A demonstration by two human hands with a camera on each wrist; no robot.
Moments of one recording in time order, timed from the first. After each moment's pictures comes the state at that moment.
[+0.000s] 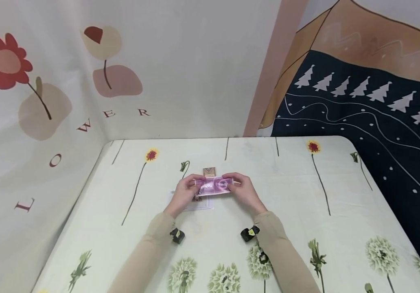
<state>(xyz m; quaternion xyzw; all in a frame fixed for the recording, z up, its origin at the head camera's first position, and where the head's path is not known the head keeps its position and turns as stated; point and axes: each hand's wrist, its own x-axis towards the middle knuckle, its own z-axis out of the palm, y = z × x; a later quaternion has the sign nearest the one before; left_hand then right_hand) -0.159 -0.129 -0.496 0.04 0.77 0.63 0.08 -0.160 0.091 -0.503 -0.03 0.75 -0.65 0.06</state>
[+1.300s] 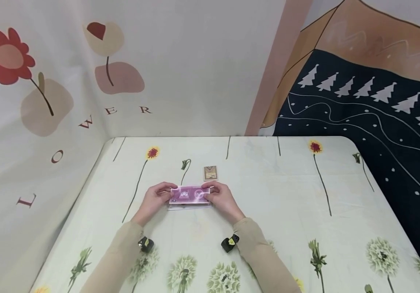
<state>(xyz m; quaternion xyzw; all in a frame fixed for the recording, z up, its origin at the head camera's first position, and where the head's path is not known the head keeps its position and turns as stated) -0.133 -0.220 -0.496 0.02 0.80 0.59 0.07 -0.142 0.028 -0.510 -0.05 0.75 -0.65 0.13</state>
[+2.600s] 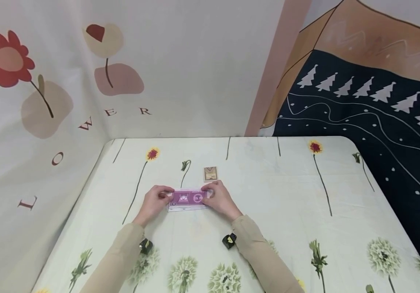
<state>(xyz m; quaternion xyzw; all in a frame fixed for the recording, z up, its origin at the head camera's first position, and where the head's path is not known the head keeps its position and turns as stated) -0.131 -0.219 -0.497 0.00 0.90 0.43 0.05 -0.143 0.023 -0.503 -0.10 0.87 -0.48 0.10</state>
